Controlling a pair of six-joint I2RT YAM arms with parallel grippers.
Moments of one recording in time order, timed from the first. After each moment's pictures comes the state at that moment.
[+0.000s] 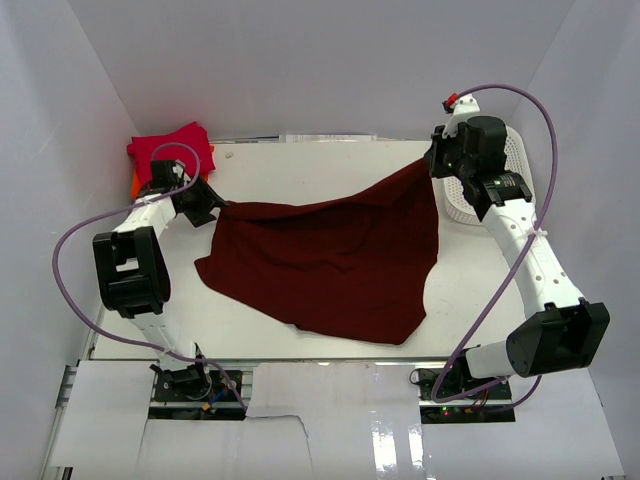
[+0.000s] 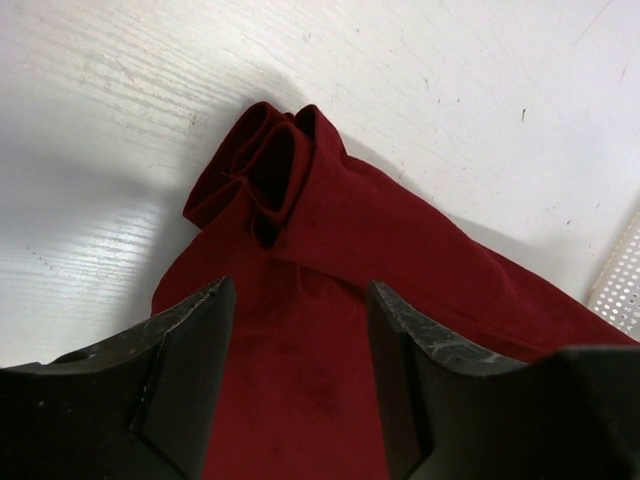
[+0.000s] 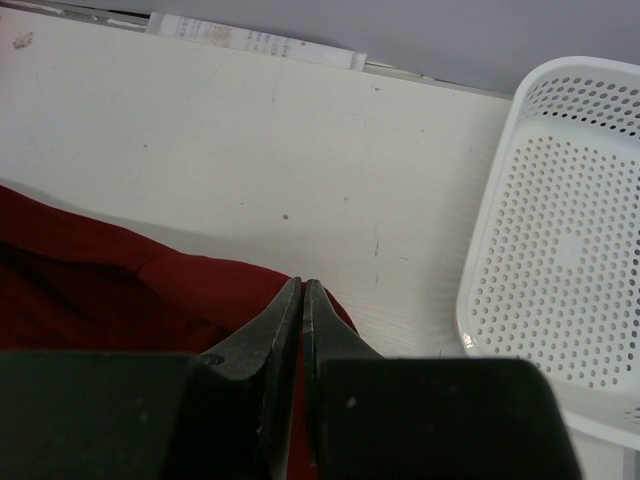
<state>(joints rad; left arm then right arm) 0.16 1.80 1.25 -0.34 0.37 -0.57 0.20 1.39 1.40 -0.38 -0.11 0.01</state>
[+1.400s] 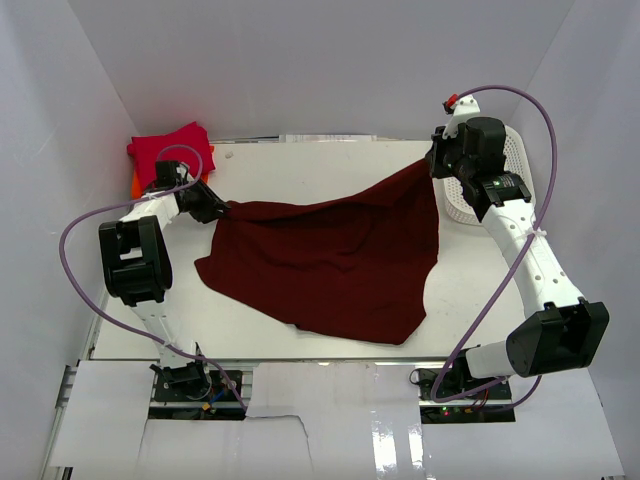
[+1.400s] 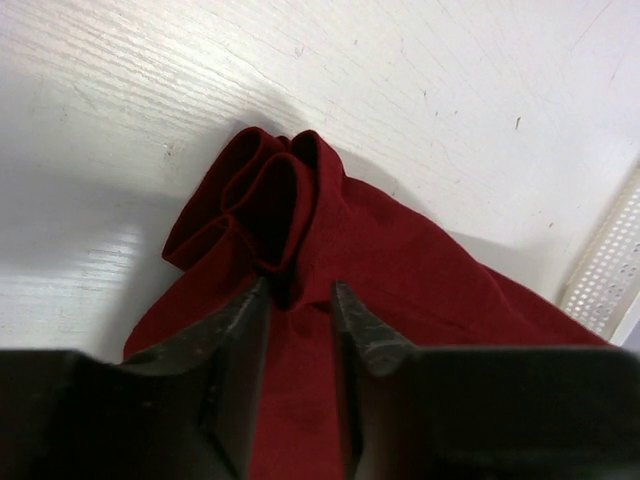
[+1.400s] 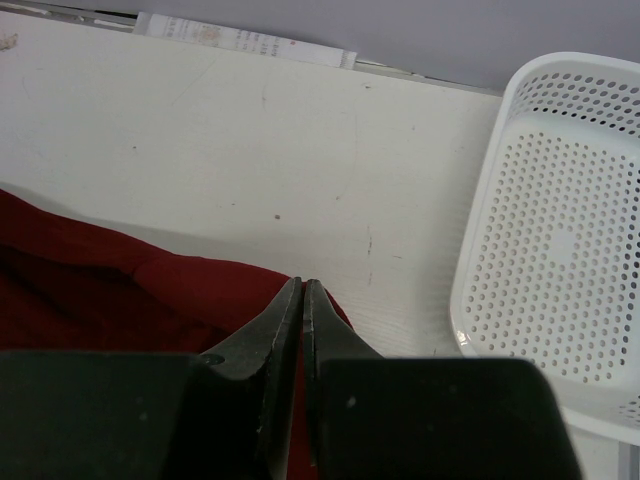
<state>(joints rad) 0.16 1.91 1.30 -0.31 0.43 -0.60 0.20 1.39 1.39 -0.37 -0.09 0.01</state>
